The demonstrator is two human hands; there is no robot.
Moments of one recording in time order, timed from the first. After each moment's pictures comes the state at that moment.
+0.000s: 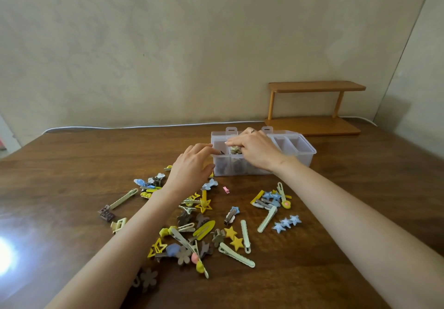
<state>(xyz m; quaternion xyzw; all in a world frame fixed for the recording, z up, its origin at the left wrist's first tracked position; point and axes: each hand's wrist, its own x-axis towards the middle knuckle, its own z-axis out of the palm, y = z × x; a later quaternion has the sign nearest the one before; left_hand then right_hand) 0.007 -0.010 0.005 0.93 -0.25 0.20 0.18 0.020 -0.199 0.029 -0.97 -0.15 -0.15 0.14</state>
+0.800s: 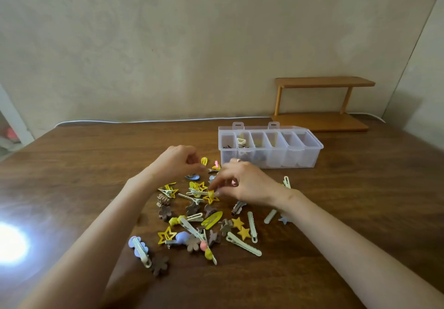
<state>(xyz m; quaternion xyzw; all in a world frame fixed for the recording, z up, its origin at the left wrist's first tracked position) -0.004 0.034 0.033 0.95 -0.22 0.04 0.22 -0.050 -0.155 0.007 -0.92 -0.30 -0.05 0.26</state>
